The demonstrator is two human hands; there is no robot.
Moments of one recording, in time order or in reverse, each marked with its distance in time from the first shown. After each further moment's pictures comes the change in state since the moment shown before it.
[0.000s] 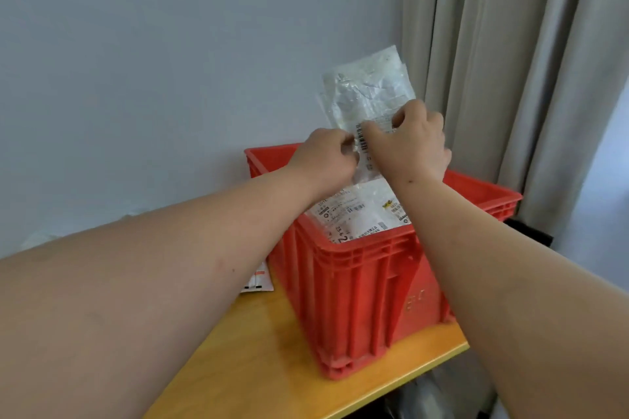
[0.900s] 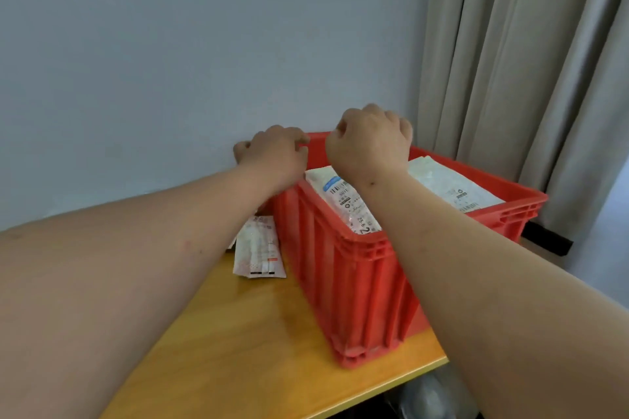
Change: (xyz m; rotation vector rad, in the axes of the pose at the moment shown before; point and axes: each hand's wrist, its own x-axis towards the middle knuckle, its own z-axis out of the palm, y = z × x) left_hand -0.001 -0.081 -0.033 0.359 0.101 -0.248; right_hand -0.033 -0.050 0.036 -0.290 -0.156 -0.337
